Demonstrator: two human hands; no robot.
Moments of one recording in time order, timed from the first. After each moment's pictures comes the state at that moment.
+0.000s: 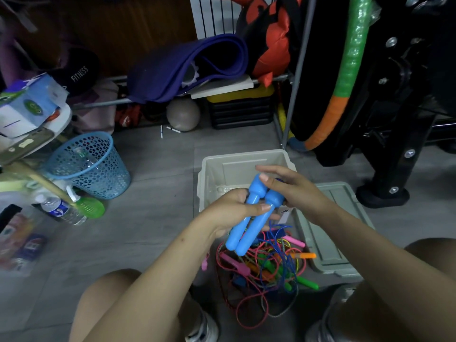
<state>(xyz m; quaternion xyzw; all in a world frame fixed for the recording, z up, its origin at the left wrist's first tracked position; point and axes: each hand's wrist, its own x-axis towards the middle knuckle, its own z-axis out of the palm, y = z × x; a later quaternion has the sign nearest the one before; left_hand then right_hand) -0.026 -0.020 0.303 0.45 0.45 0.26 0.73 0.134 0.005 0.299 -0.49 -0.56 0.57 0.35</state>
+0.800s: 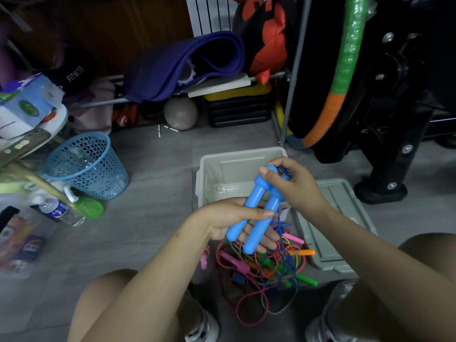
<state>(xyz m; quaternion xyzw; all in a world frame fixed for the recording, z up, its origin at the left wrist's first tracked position) -0.031 -0.023 0.314 0.43 0.42 0.12 0.79 0.131 0.004 0.293 -0.50 -0.57 0.45 0.47</state>
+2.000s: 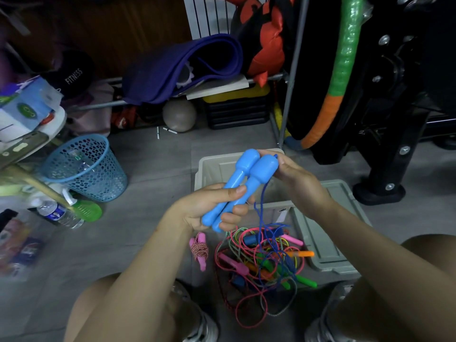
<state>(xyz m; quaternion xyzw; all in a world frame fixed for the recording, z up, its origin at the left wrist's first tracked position) -0.062 -0.009 0.320 0.39 0.30 0.18 0.85 0.143 0.012 0.294 -0.36 -0.58 0.58 0.45</state>
